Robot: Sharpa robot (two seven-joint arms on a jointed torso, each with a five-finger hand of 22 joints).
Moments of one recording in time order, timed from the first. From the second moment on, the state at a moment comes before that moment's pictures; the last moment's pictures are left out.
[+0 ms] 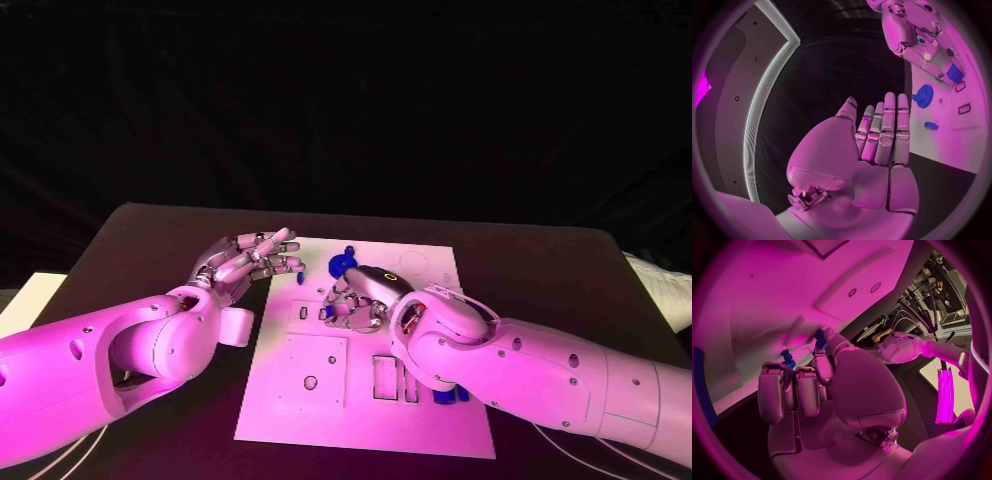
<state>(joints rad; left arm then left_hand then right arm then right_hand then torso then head) 1.14 -0.97 -0.02 1.69 0.08 -0.35 0.46 1.43 0.07 -0.04 0.16 0.12 0.96 0.21 0.10 0.07 1.03 0.16 0.12 0.07 1.12 0.11 0.24 0.25 0.17 0.93 0.22 0.34 0.14 1.02 -0.57 0.08 1.54 -1.55 -0.34 -0.27 1.39 -0.02 0.23 0.04 0.14 1.13 0.10 0.12 0.10 1.38 0.02 1.16 1.29 1.46 -0.06 1.51 1.31 0.07 1.46 0.04 1.45 1.30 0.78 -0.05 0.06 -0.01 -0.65</state>
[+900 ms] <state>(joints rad) 1.14 -0.97 -0.02 1.69 0.08 -0.35 0.46 1.43 0.07 -0.04 0.16 0.12 0.96 0.21 0.10 0.07 1.03 0.16 0.12 0.07 1.12 0.11 0.24 0.25 0.17 0.93 0.22 0.34 0.14 1.03 -0.58 0.08 1.55 -1.63 -0.29 -0.31 1.36 -0.04 0.22 0.05 0.15 1.13 0.10 0.12 0.11 1.37 0.02 1.13 1.24 1.46 -0.06 1.51 1.31 0.07 1.46 0.05 1.44 1.29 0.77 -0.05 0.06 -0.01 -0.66</state>
